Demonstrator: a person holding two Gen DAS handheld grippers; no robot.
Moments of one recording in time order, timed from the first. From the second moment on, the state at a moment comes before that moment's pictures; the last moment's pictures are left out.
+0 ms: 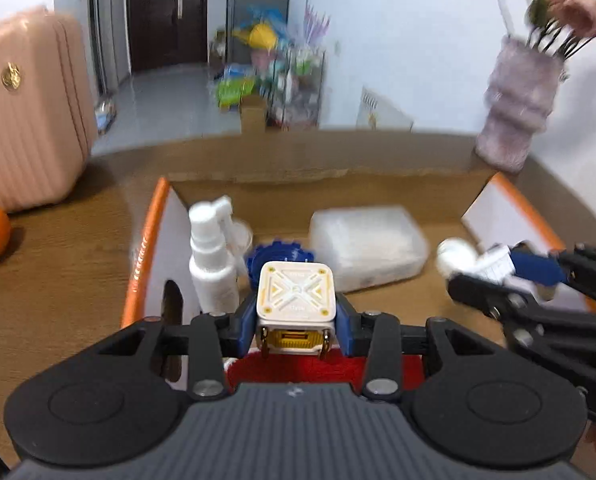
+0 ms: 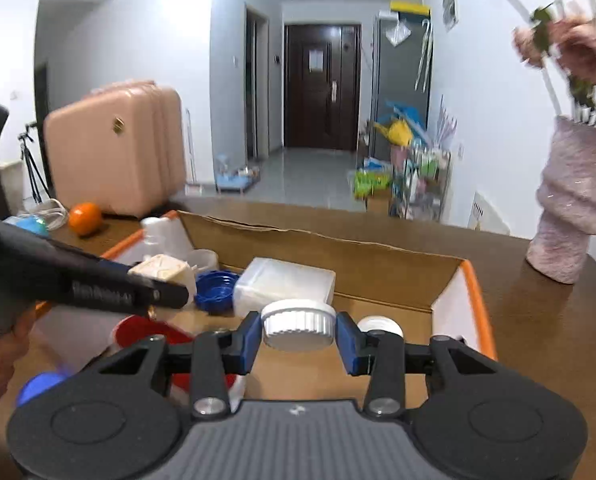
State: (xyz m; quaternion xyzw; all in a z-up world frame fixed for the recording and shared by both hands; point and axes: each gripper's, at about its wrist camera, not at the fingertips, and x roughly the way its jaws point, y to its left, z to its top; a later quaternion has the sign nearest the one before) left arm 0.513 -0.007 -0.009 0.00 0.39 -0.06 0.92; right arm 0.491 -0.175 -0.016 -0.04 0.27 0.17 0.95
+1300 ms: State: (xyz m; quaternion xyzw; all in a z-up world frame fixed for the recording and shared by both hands) left arm 0.077 0.063 0.008 0.00 0.21 0.02 0.98; right arm 0.135 -0.218 -0.025 0.01 0.20 0.17 0.96
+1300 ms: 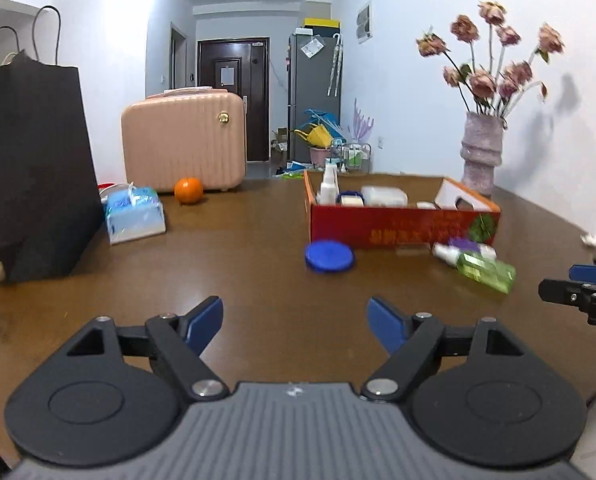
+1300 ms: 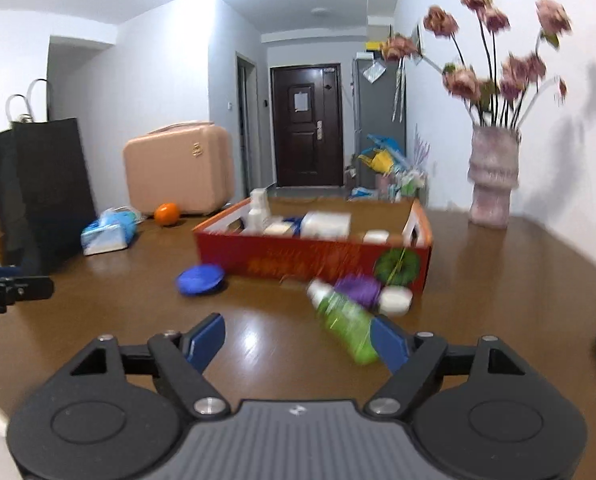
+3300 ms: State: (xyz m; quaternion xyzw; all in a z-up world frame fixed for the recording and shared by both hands) left arm 0.260 0.016 -0.025 0.01 0.31 -0.04 0.95; right arm 0.289 -0.184 -0.042 -0.10 0.31 0.24 0.91
